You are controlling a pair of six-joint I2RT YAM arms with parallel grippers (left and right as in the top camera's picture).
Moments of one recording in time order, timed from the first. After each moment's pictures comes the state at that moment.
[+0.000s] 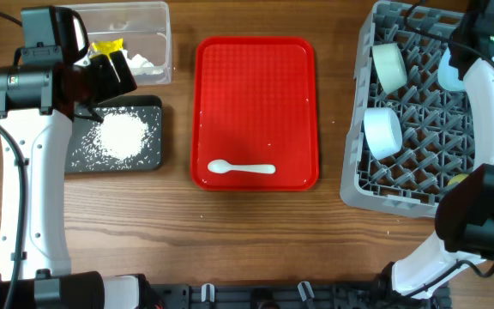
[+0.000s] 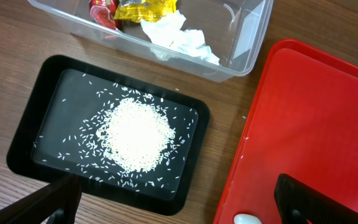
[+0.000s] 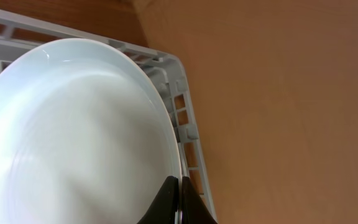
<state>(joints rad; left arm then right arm) 0.06 1.54 1.65 -1.13 -0.04 -0.28 -0.22 1.88 1.69 -0.51 0.79 -0.46</state>
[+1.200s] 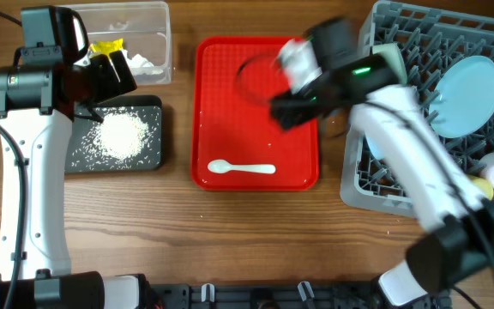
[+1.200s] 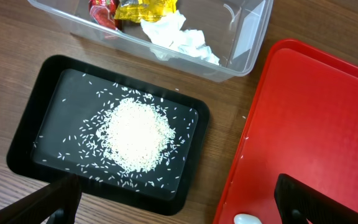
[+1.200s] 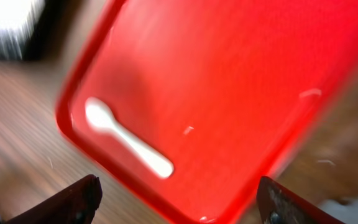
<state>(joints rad) 0.06 1.54 1.65 -1.13 -0.04 -0.28 0.46 1.76 1.54 -1.01 -0.22 -0.11</state>
